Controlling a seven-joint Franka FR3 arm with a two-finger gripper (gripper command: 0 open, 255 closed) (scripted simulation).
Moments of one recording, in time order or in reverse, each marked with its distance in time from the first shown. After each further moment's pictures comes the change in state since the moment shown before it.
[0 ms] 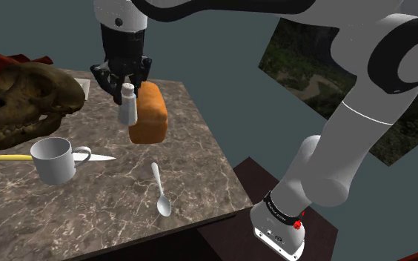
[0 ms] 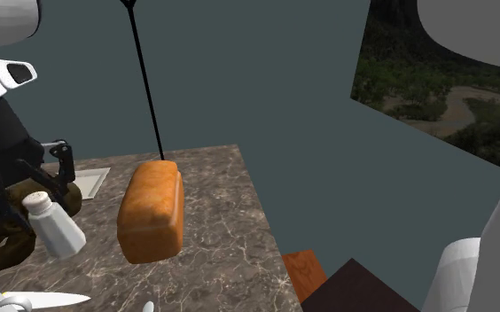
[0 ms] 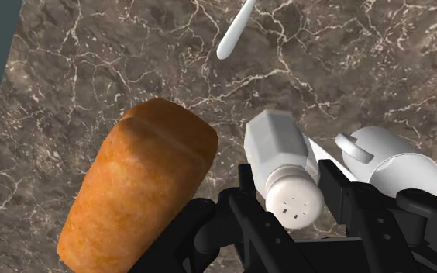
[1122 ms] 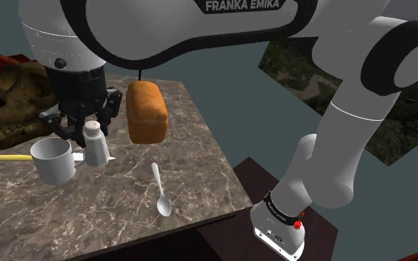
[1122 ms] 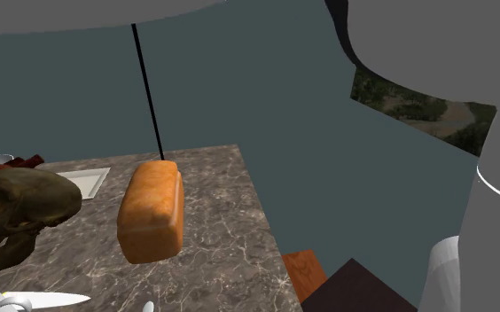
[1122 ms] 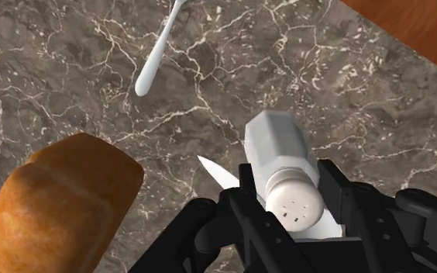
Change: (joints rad) arm 0.133 0.126 0.090 0.047 -0.054 0.041 0.239
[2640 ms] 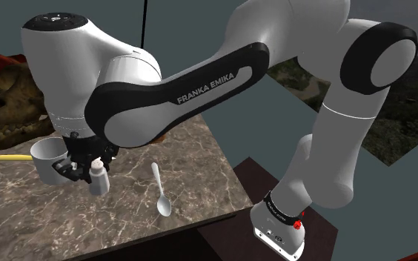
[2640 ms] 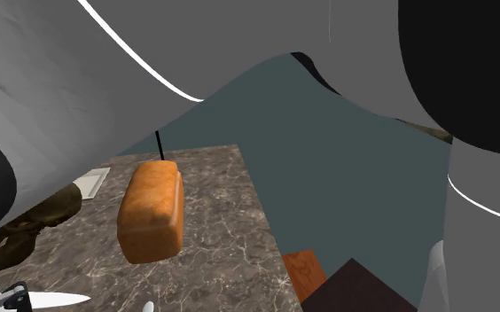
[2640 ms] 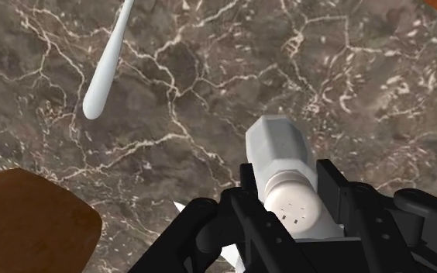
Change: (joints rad) arm 0.005 0.089 -0.018 -0.205 -0.060 0.280 0.057
